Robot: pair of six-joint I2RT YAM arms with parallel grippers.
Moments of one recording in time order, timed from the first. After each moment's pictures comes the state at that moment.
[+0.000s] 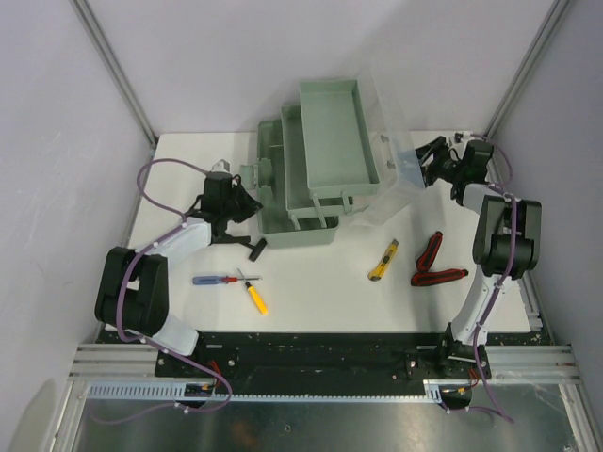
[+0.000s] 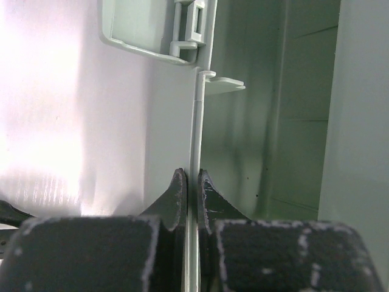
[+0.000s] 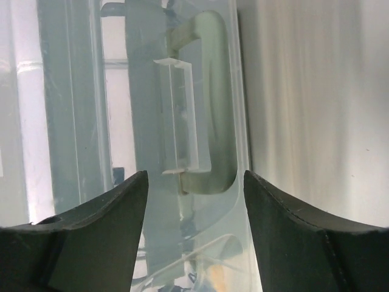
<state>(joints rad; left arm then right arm) -0.24 1.53 0.88 0.02 0.09 -0.73 -0.15 2.00 1.27 0.41 -0.91 1.12</state>
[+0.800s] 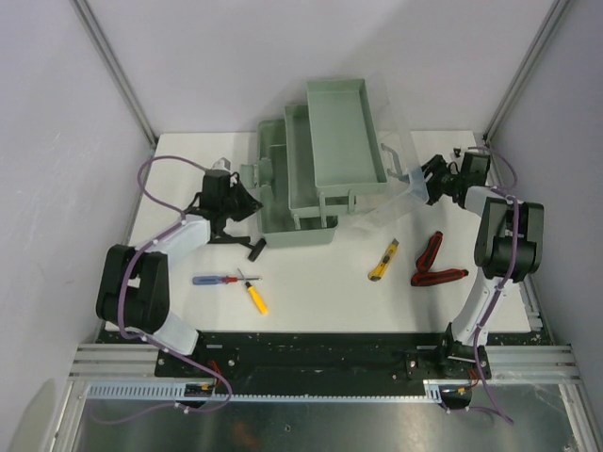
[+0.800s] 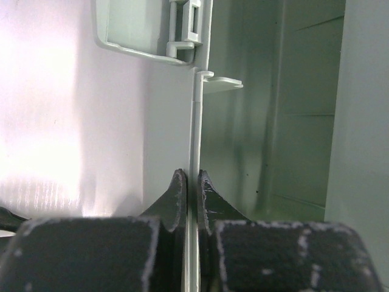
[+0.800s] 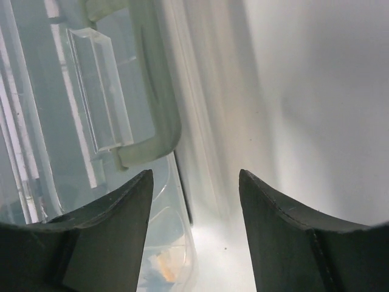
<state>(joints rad) -0.22 1.54 0.90 0.01 0.12 -0.70 -0.16 1.96 1.24 0.08 -0.76 0.79</state>
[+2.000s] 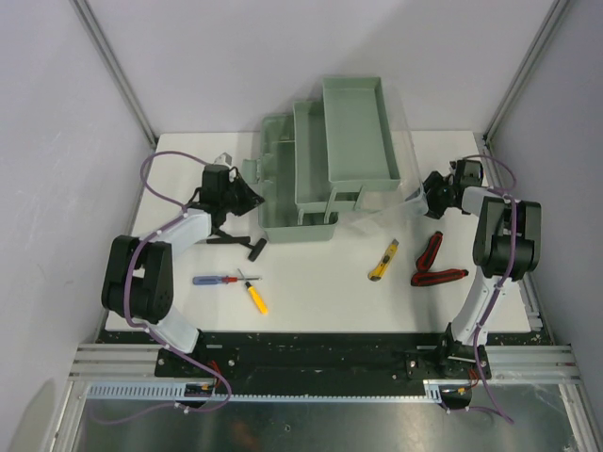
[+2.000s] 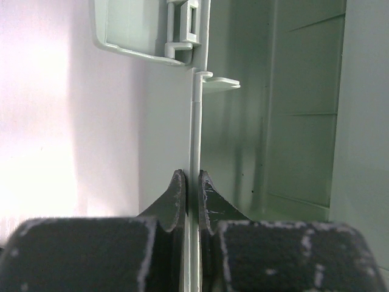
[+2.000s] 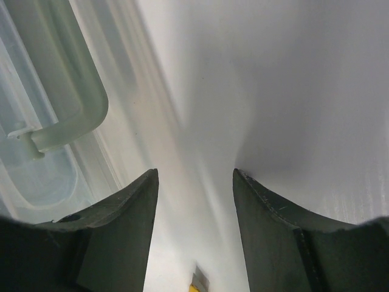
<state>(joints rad) -0.21 1.62 0.96 0.04 0.20 -0.68 -0.15 1.99 1.23 -0.16 -0.47 0.54</state>
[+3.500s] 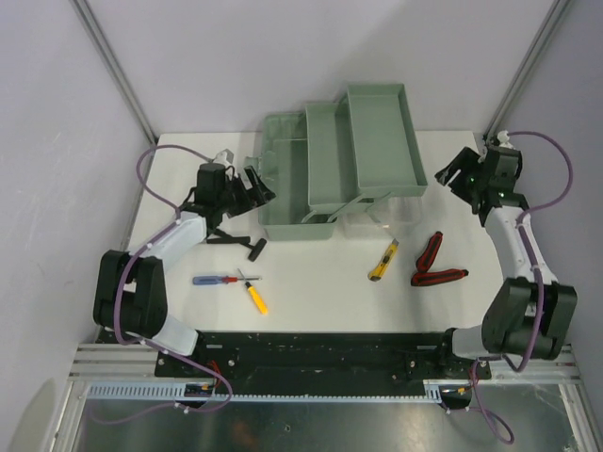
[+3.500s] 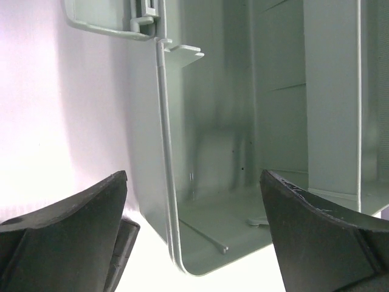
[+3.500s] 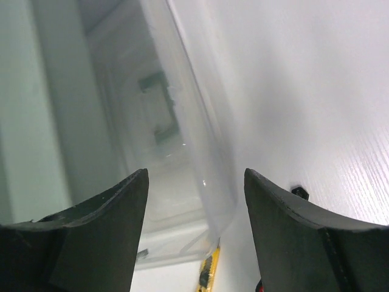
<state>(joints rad) -0.21 1.51 0.96 -0.02 0.24 -0.58 -0.16 1.42 1.11 -0.26 -0.18 0.50</state>
